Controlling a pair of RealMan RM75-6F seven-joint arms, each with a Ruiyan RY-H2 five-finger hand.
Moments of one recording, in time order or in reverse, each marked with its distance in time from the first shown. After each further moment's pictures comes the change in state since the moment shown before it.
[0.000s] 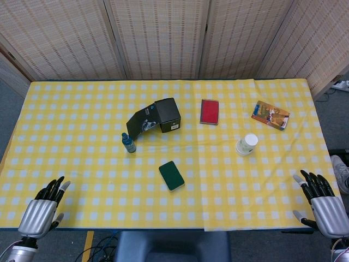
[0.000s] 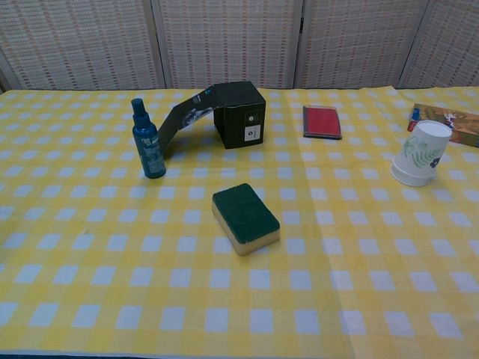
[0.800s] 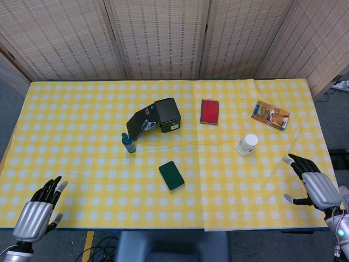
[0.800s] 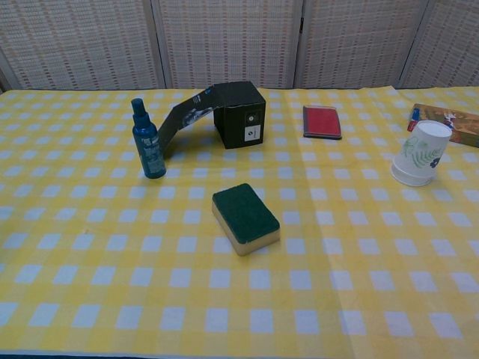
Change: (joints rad) left arm 0.030 0.036 0.013 -0.027 0.066 0.078 -0.046; right arm 0.264 0.231 0.092 -0.198 0.213 -0.444 0.223
